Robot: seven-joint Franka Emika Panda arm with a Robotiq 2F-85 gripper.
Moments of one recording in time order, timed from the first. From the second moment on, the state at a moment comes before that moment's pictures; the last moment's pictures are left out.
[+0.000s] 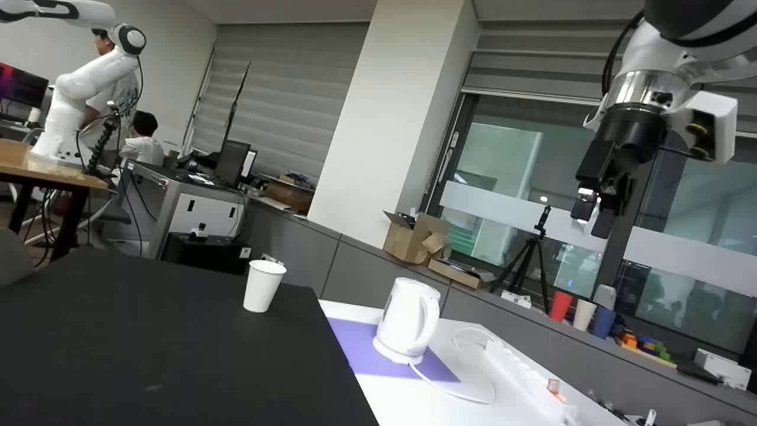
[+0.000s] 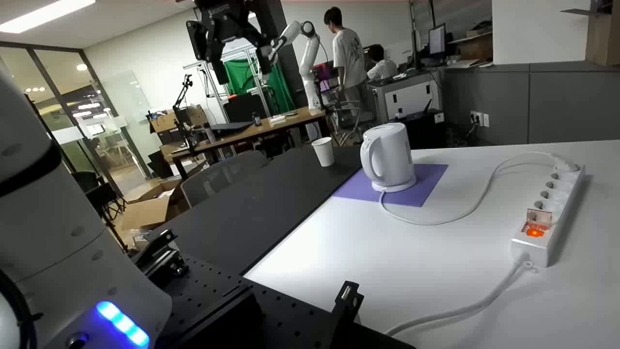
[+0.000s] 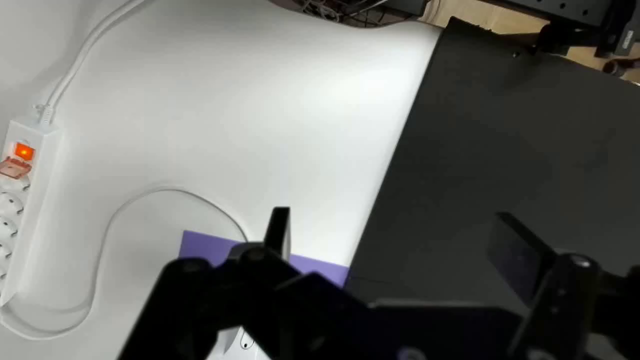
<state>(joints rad) -0.03 -0.76 -0.21 -2.75 -0.06 2.04 -0.38</state>
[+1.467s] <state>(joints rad) 0.03 -0.27 -0.33 -2.66 0.07 2.89 -0.44</state>
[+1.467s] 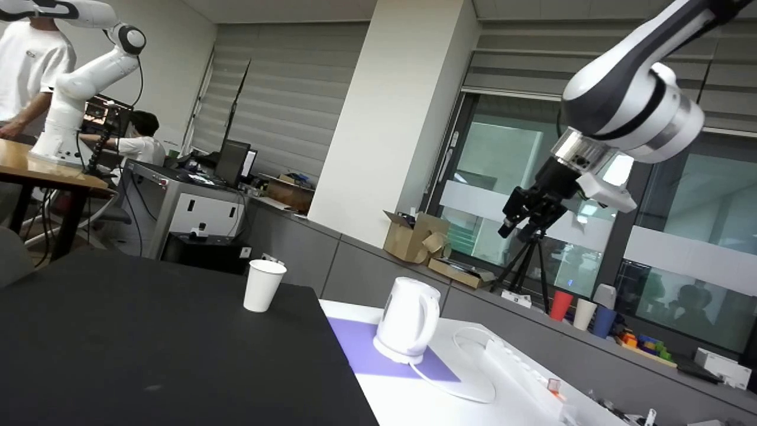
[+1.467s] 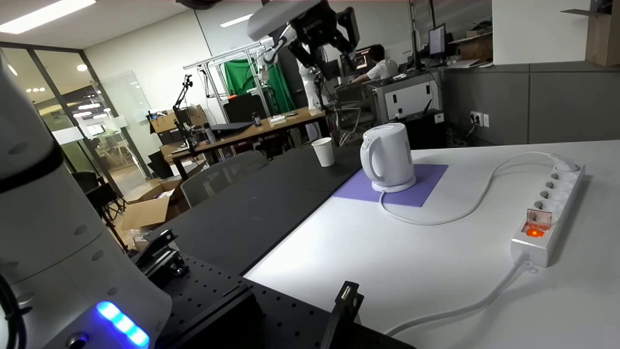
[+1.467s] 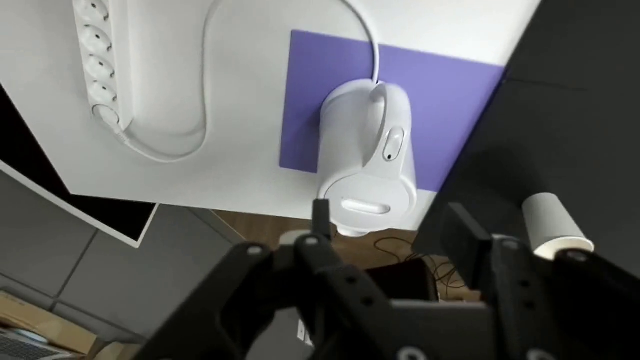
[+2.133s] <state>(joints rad) 0.17 0.20 -0.40 -2.20 0.62 2.67 -0.71</state>
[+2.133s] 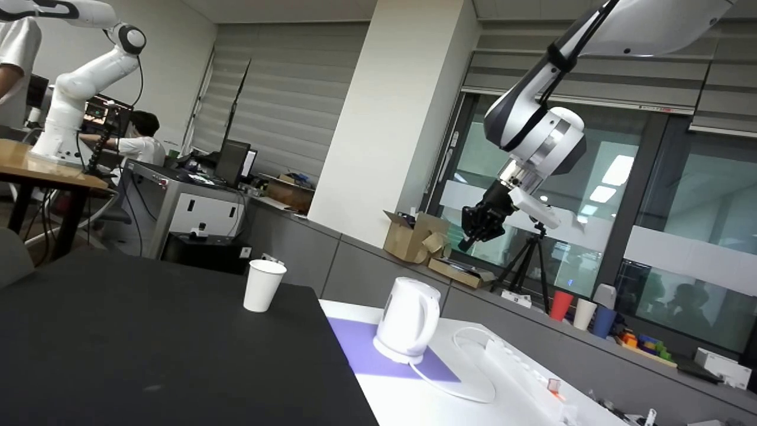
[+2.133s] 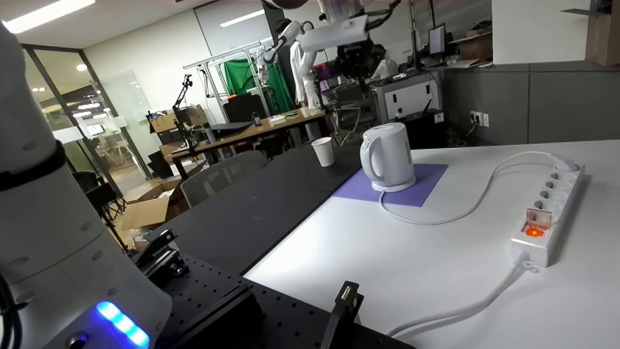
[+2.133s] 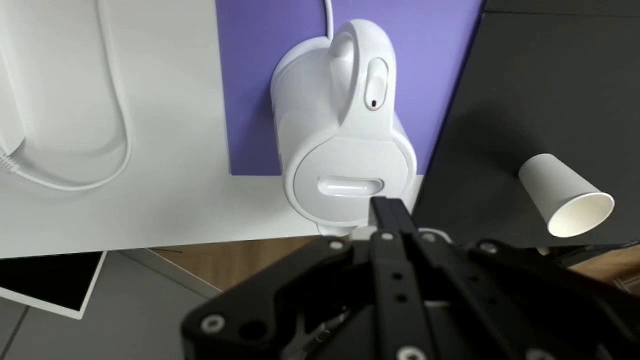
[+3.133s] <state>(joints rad) 0.16 0.24 -0.38 -2.20 0.68 2.67 -0.75</state>
